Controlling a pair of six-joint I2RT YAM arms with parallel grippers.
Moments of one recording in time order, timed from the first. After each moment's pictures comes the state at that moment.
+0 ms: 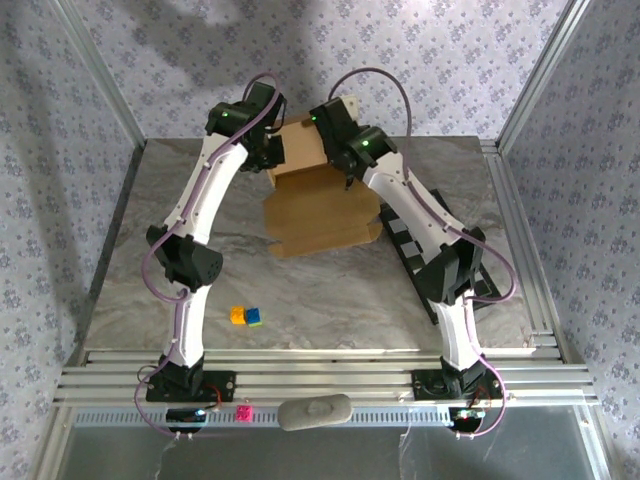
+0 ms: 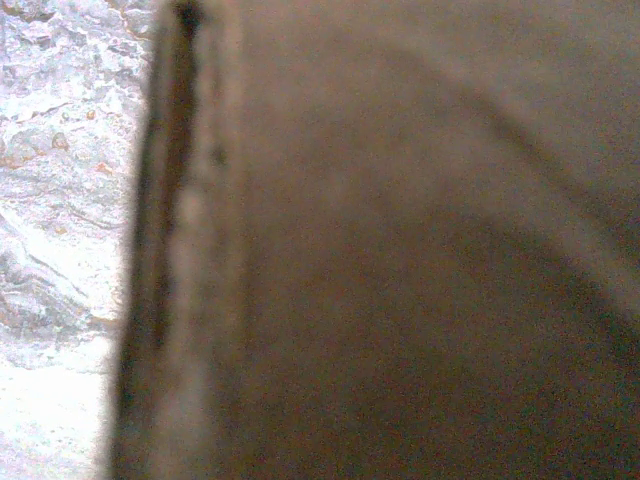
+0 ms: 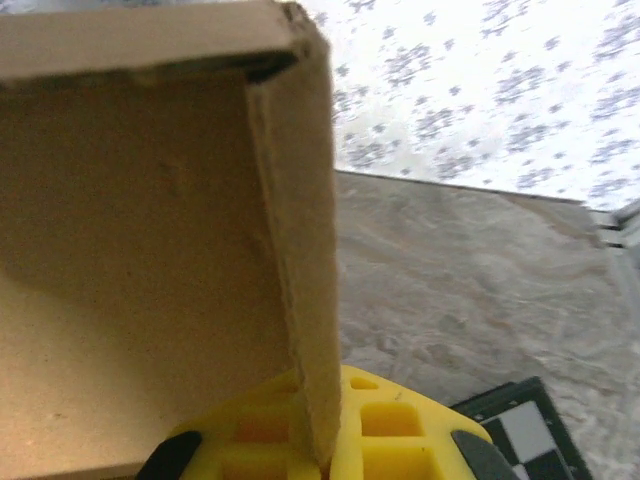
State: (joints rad) left arm -0.45 2.16 2.56 -1.48 -0.19 -0.51; right arm 0.63 2.06 2.30 -0.97 0.58 0.26
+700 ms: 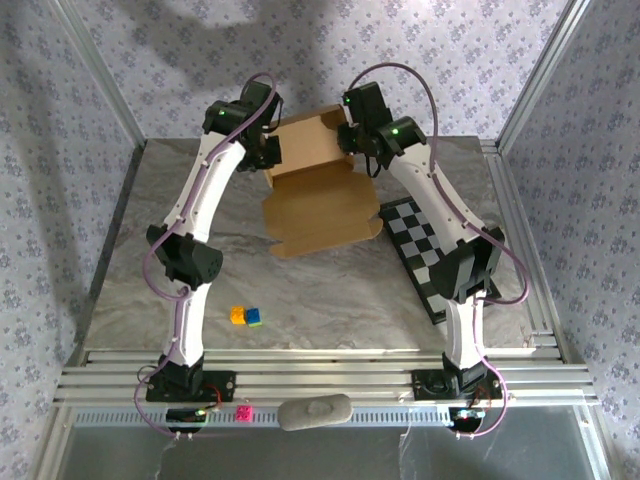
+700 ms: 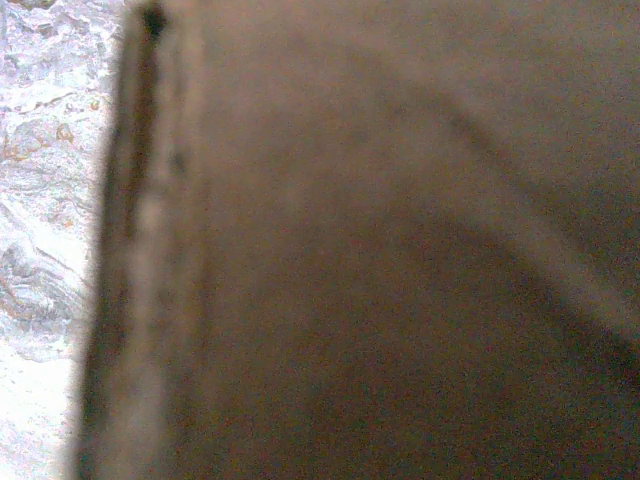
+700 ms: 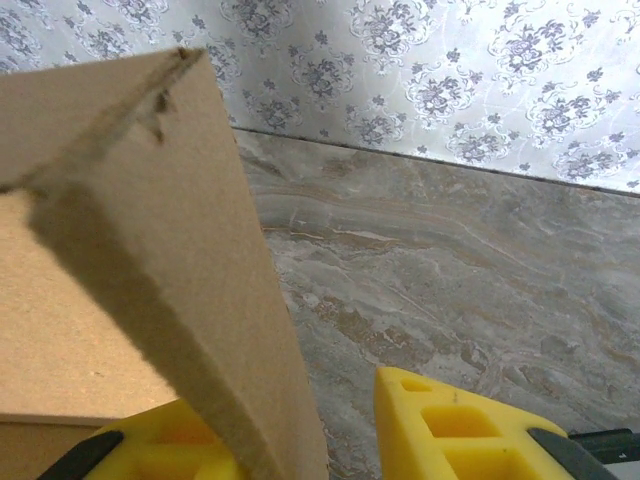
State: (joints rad) left arm -0.43 2.18 2.59 -1.52 -0.17 -0.50; right arm 0.50 2.02 2.27 -0.93 0.21 0.19
